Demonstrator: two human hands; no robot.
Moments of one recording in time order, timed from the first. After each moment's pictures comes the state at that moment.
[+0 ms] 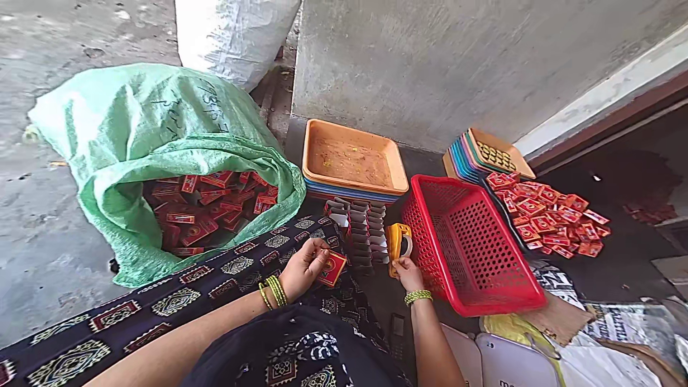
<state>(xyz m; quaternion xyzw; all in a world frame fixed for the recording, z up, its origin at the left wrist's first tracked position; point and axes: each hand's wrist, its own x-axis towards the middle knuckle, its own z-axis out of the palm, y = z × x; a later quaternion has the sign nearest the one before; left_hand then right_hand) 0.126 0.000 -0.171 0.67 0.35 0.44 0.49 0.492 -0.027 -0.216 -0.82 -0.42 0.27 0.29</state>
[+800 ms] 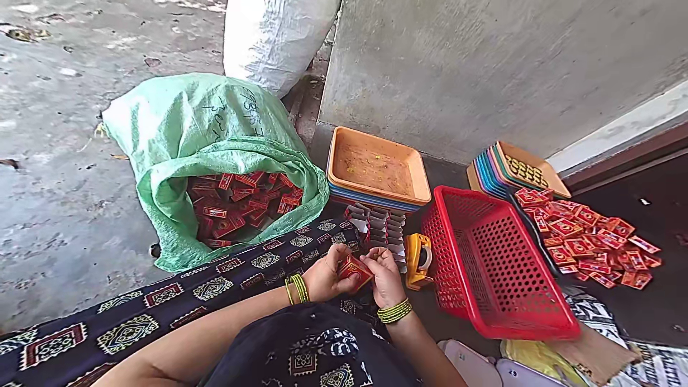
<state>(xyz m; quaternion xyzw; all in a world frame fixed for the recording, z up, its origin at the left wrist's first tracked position) 0.121 -0.004 -0.170 0.75 0.30 0.41 0.42 0.302 -0.026 -0.135 -0.57 -0.35 0.50 0.55</state>
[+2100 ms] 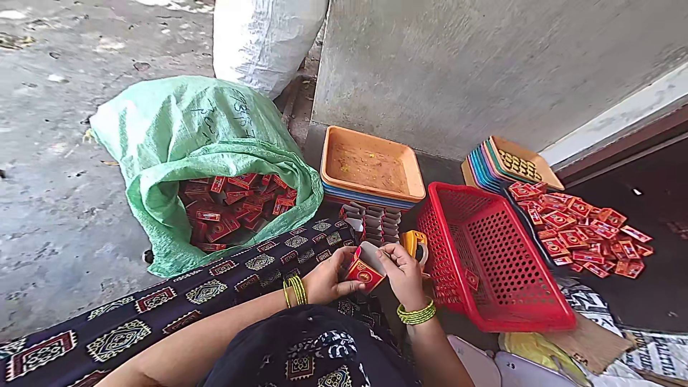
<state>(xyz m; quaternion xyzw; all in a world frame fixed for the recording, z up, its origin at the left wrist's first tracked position) 0.132 -0.004 -0.164 0.75 0.27 0.35 0.49 0.351 -0.031 -0.104 -0.54 -0.67 0.24 0.45</state>
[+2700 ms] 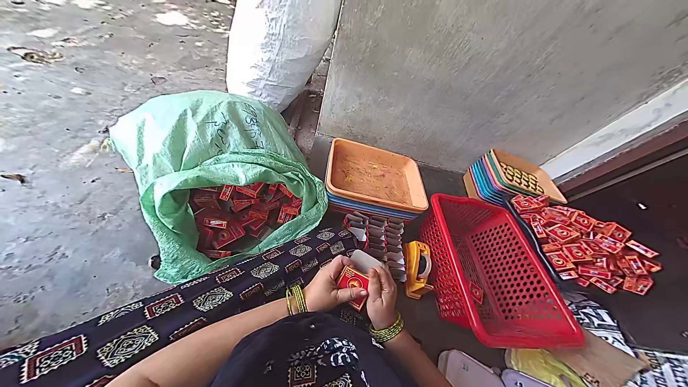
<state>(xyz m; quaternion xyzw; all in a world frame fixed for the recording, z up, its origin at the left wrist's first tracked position) 0.129 -0.009 -0.164 0.67 0.21 0.49 0.53 0.299 -0.042 -0.151 -0.47 -0.67 0.10 0.56</state>
